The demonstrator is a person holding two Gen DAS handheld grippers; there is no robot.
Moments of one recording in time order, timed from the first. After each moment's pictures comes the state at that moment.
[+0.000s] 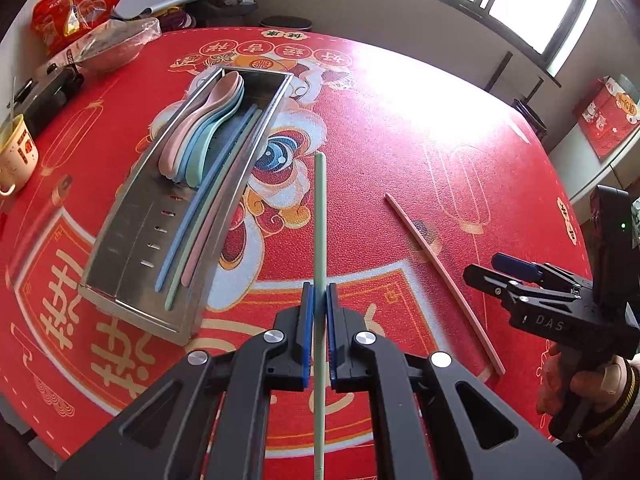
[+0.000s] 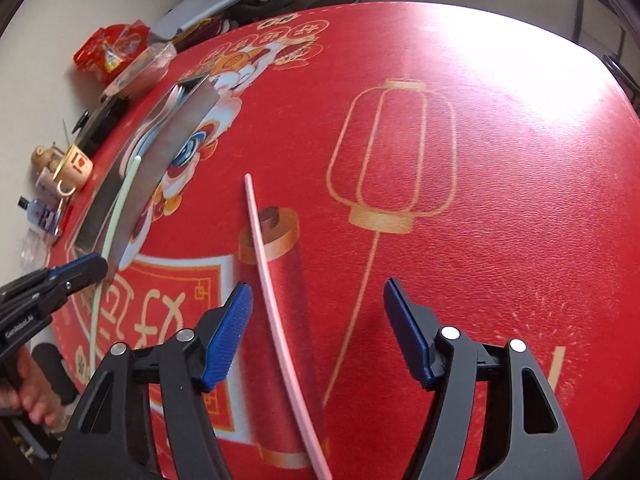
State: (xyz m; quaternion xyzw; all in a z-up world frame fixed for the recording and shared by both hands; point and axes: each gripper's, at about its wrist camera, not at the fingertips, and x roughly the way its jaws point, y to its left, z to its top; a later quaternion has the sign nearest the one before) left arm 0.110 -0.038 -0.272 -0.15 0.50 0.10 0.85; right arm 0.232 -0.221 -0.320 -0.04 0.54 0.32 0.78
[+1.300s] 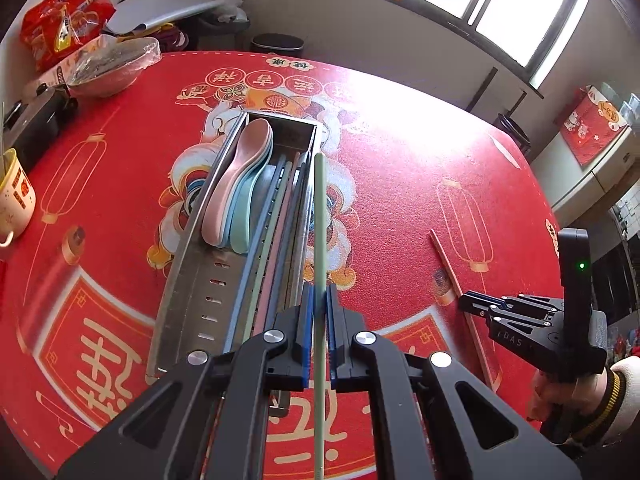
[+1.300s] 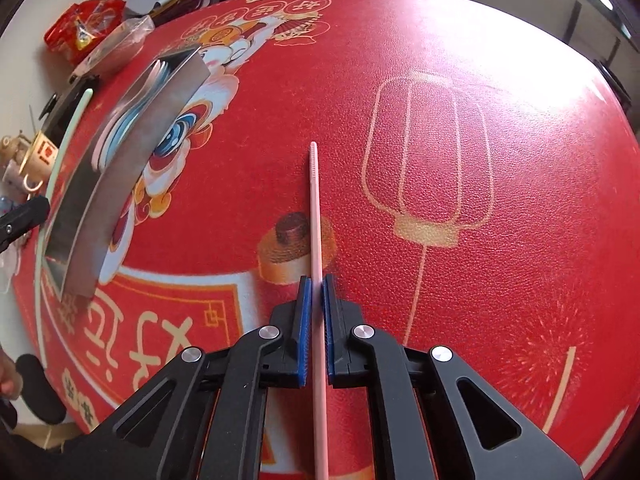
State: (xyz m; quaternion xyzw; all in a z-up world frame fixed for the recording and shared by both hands) left arm 0.119 0.036 -0.243 -0.16 0.47 0.06 0.87; right arm 0.230 -0.172 -0.323 -0.08 0.57 0.26 0.78
